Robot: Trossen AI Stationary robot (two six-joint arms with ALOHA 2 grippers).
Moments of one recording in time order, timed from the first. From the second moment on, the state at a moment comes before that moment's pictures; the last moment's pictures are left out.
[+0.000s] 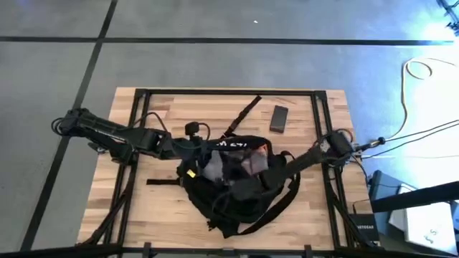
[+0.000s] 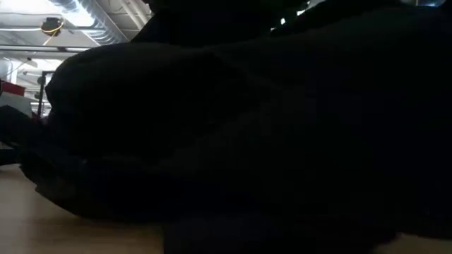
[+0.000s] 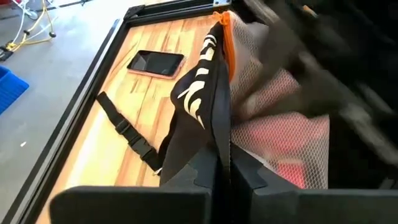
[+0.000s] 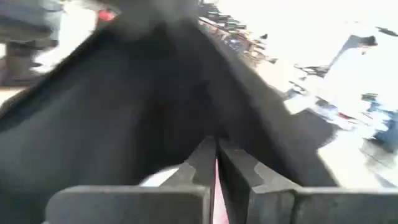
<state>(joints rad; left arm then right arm) -0.23 1.32 1.12 -0.46 -0.50 -0.02 0.40 1.98 1.25 0.35 1.24 -0.03</state>
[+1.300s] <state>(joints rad) -0.19 1.38 1.12 -0.59 -0.16 0.00 0.79 1.60 1.24 -1.27 0.82 1.22</state>
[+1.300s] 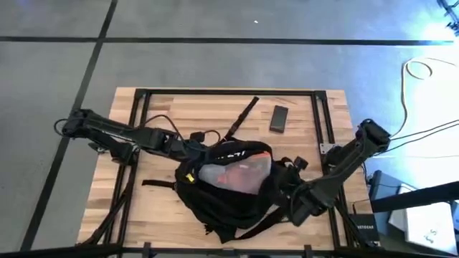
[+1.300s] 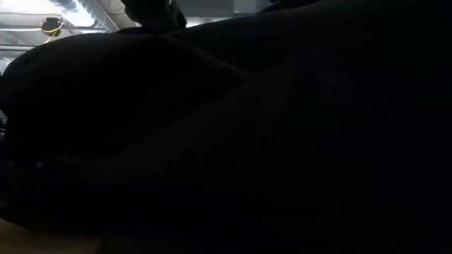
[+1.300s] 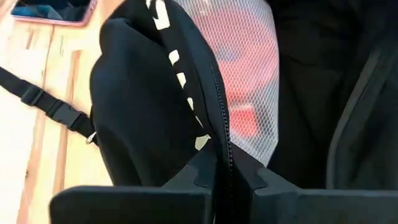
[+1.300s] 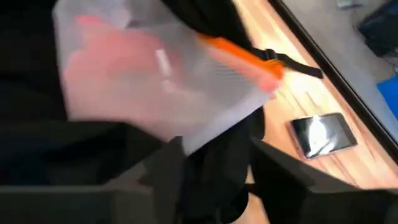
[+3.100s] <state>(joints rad) -0.21 1.39 1.14 -0.34 -0.19 0.07 0.70 1.51 0.97 -1.01 0.81 1.35</state>
